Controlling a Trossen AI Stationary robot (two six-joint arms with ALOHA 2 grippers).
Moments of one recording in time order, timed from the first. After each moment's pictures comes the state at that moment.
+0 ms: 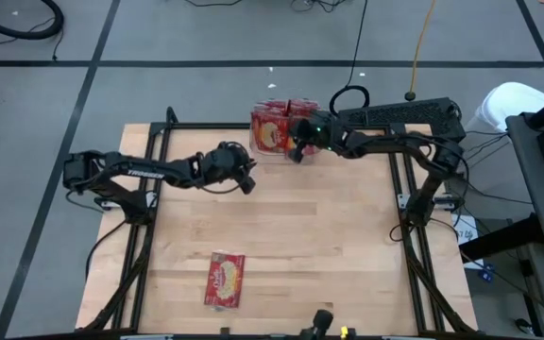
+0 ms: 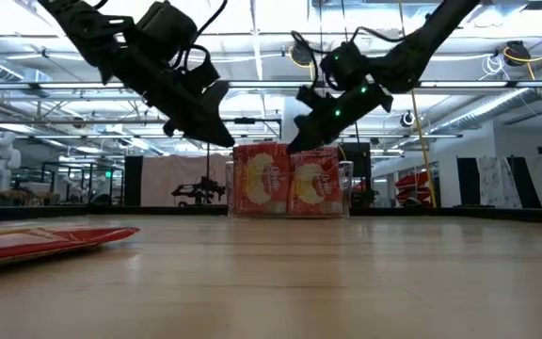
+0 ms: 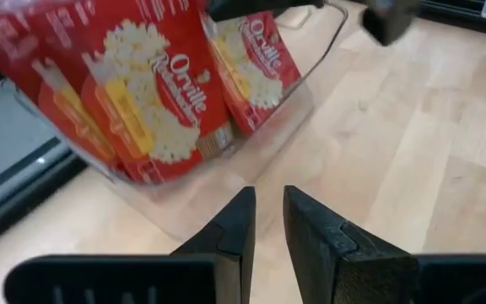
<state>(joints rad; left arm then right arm) 0.26 1.44 0.70 0.22 -0.28 -0.15 -0.54 1.73 0.97 0.31 0.01 -0.23</state>
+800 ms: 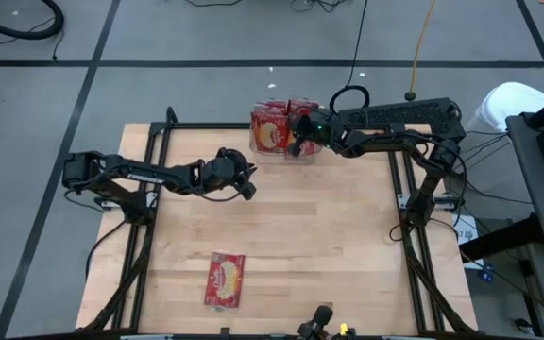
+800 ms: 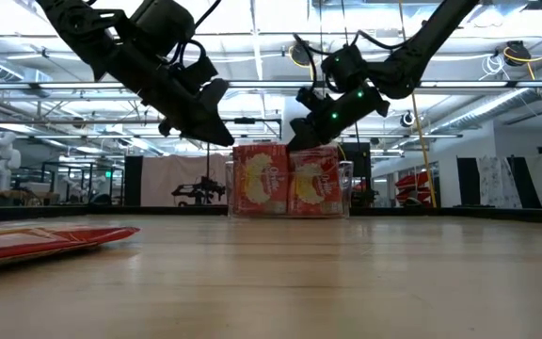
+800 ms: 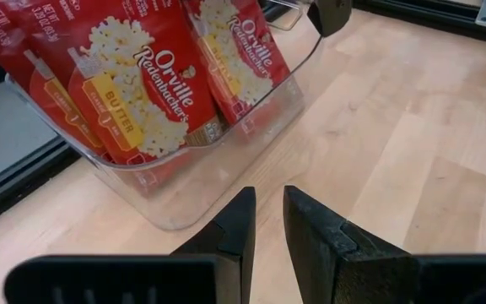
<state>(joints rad) 0.17 1.44 0.67 0.24 -0.37 -0.21 -0.56 1.76 0.97 0.41 0.07 -0.25</state>
